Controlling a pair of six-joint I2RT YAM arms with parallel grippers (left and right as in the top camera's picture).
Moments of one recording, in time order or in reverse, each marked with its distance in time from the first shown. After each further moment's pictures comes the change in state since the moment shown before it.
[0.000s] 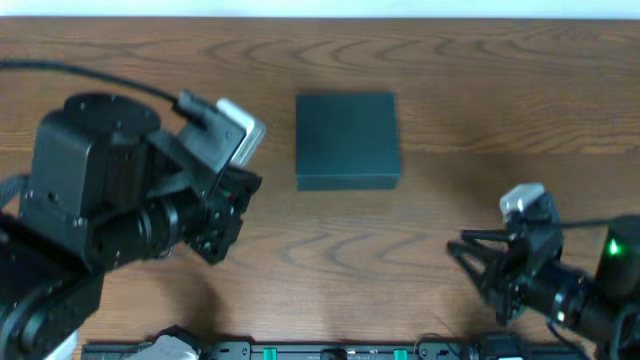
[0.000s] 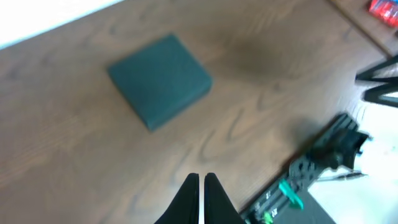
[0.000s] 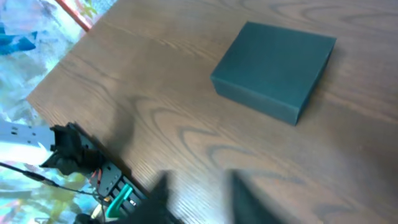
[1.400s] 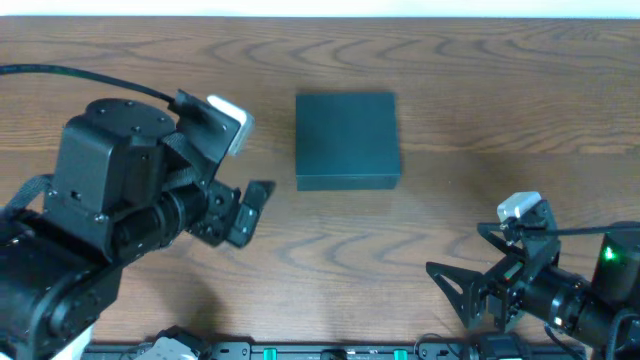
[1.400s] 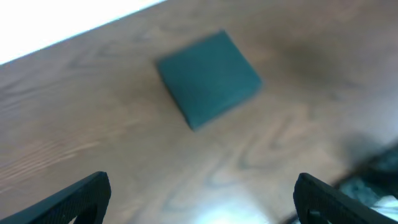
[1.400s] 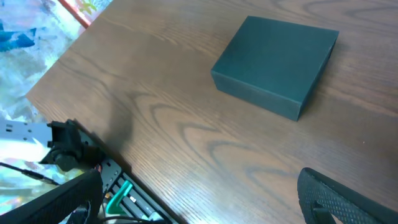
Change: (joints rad) left arm 0.000 -0.058 -0.175 0.141 -0.218 -0.031; right arm 0.000 -0.011 -0.017 -0.003 0.000 -0.003
